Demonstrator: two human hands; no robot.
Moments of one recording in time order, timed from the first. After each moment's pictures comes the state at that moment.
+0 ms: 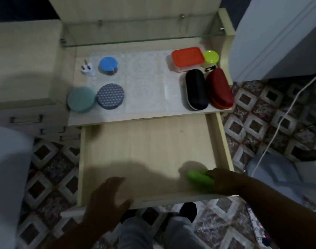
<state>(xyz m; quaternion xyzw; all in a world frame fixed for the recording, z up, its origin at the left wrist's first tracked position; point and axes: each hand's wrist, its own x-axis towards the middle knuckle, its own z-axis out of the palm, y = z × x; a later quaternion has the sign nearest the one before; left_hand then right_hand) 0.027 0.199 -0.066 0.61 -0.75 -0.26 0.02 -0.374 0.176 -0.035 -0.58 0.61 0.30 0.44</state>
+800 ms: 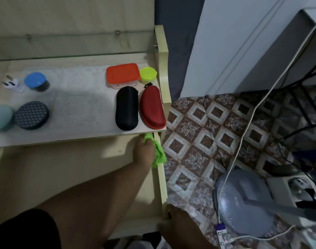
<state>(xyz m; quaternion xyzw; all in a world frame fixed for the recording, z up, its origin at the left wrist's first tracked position) -0.380 0.040 -0.092 0.74 -0.35 -0.53 0.25 -0.473 0.235 -0.064 -0.46 0.69 0.01 0.56</state>
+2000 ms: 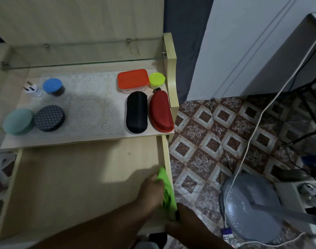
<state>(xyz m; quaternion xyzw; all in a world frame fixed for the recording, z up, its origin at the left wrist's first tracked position) -0.346 0.143 -0.074 0.69 -0.40 -0.60 0.10 -0.477 0.239 -0.081 -0.42 0.68 -0.04 0.60</state>
